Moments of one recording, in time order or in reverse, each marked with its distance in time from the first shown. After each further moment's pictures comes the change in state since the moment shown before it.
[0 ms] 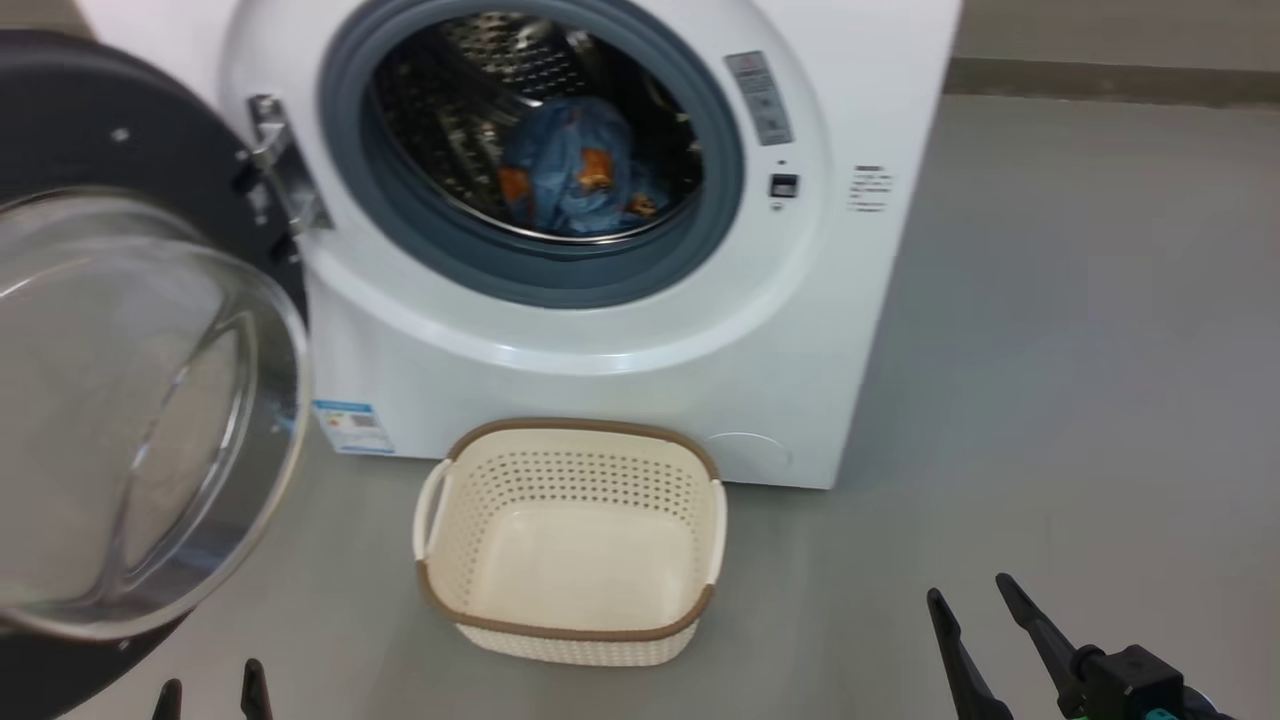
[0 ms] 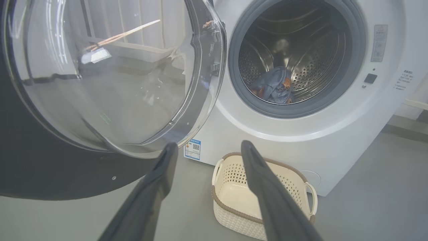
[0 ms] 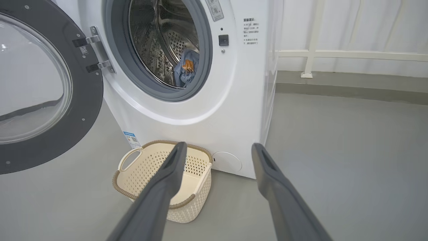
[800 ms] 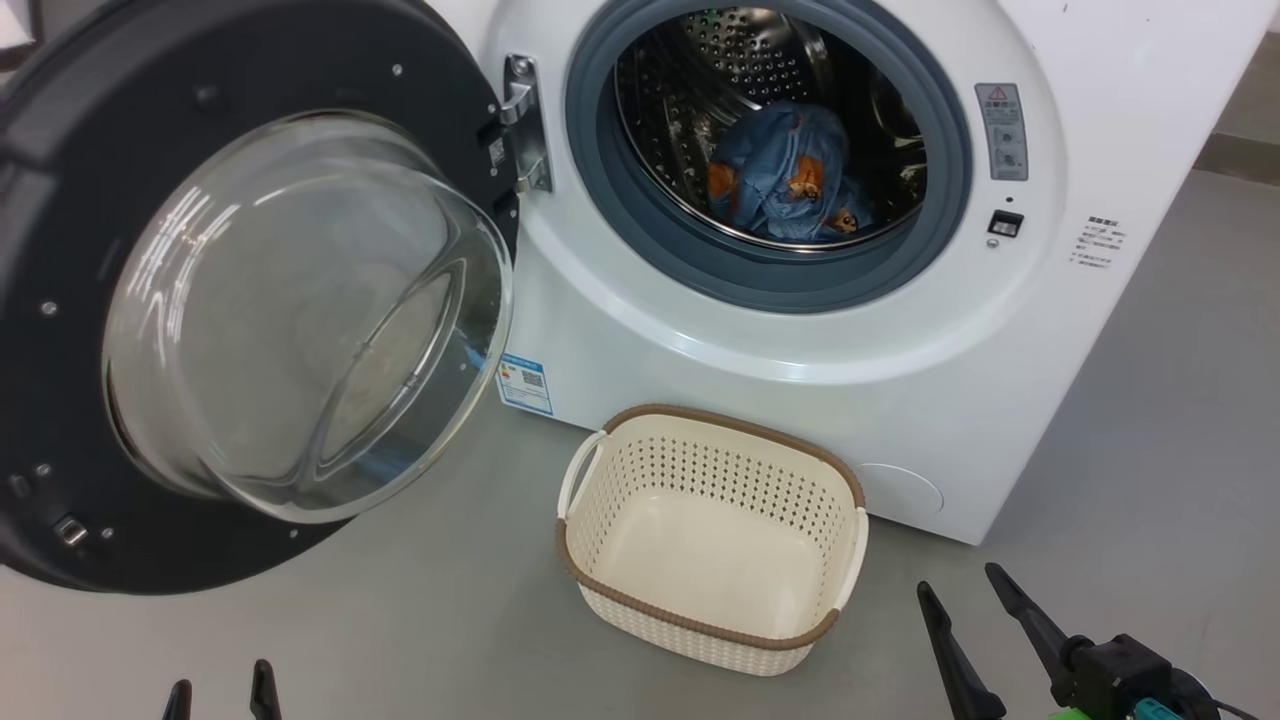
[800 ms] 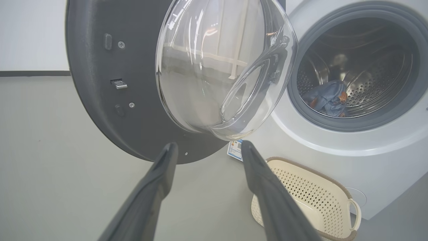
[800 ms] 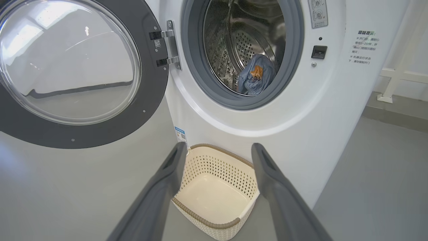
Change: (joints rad) left arm 0.001 0.000 -0.020 0.000 -0.008 0.004 0.000; right arm -0.021 -0.024 0.038 0.002 -0.005 0.000 0.000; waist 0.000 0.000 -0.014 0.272
